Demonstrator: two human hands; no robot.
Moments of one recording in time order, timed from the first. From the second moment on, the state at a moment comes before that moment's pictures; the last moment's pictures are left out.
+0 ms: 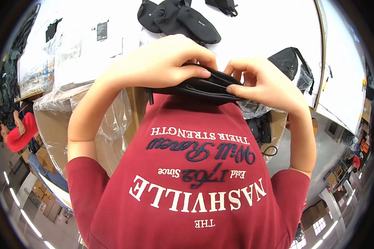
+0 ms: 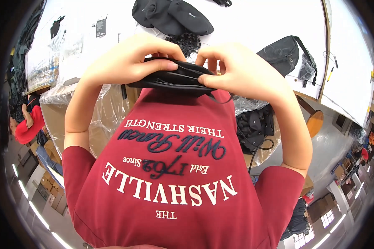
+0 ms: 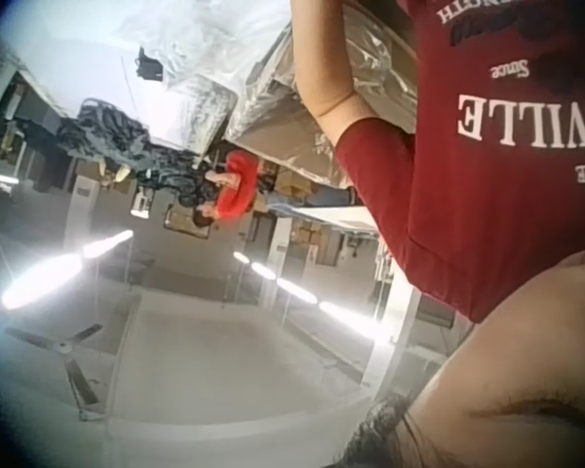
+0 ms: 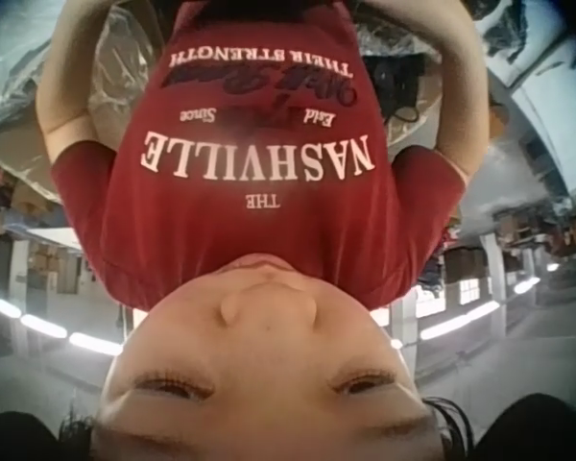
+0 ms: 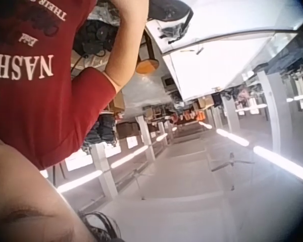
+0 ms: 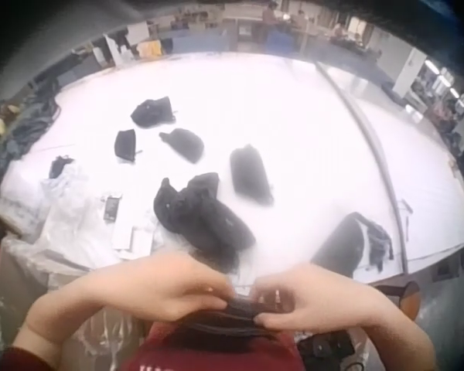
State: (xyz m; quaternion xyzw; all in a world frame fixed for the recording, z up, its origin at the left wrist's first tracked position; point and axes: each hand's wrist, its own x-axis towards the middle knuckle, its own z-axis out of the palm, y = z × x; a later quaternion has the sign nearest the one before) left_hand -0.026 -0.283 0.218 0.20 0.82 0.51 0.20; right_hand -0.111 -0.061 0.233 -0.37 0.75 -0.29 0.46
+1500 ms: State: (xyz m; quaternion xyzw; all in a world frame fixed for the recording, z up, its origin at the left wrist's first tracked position) left_hand -0.013 -0.260 0.215 0.16 0.87 0.42 0.20; right_hand -0.102 -0.053 0.233 -0.34 0.74 -0.32 0.49
